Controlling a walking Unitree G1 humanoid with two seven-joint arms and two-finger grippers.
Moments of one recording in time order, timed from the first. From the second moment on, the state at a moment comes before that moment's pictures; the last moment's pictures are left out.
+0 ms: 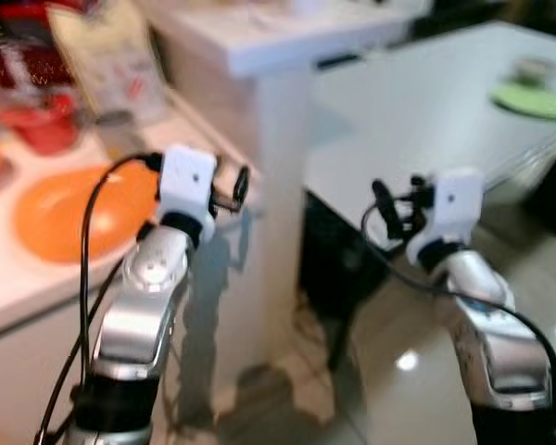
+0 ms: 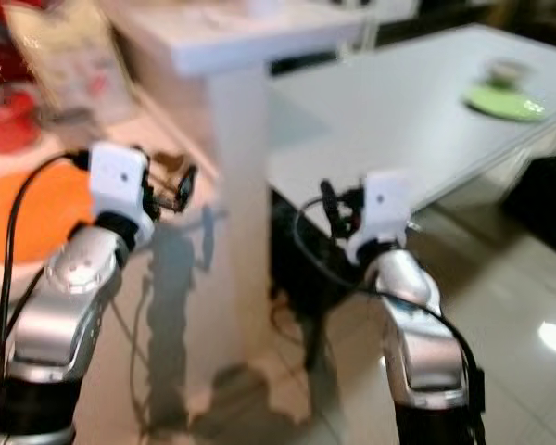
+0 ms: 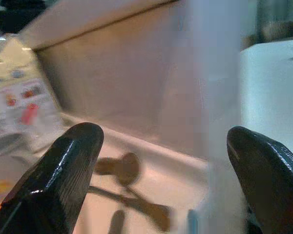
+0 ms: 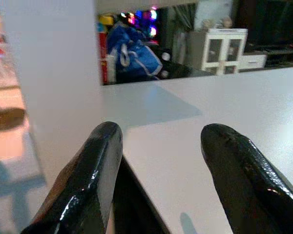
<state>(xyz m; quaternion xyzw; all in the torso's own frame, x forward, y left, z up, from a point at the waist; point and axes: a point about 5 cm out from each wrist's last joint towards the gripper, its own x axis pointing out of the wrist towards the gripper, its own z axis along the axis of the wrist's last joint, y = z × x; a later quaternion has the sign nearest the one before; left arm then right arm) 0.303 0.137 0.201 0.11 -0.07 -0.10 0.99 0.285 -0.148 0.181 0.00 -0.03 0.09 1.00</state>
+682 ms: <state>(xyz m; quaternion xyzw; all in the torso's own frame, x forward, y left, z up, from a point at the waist) 0.324 0.149 0.182 0.13 0.04 -0.16 0.98 0.262 -0.152 0.164 -0.02 0.04 0.20 0.98</state>
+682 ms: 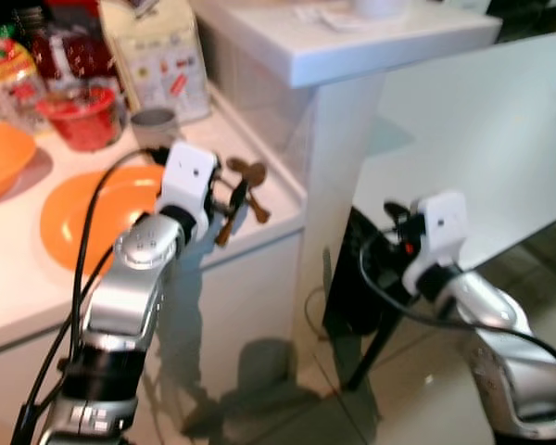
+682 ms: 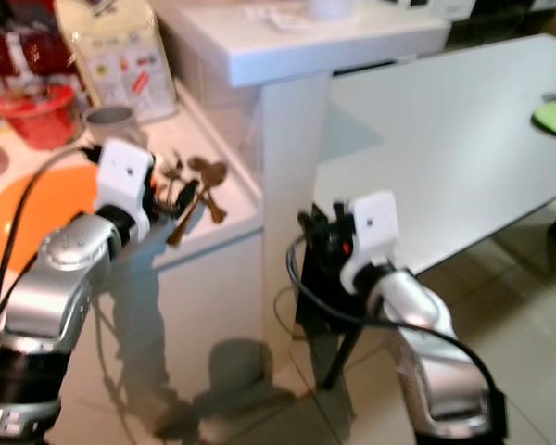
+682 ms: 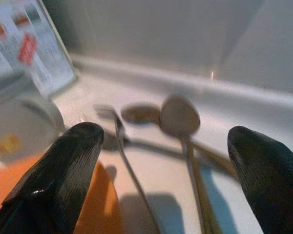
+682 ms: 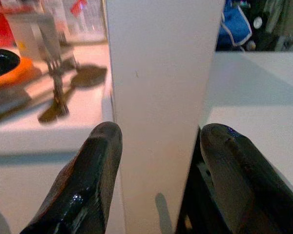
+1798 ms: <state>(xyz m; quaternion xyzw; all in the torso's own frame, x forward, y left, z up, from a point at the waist) 0.398 0.145 0.202 0.11 0.09 -0.08 0.99 0.235 -0.144 0.170 -0.05 0.10 0.29 0.95</state>
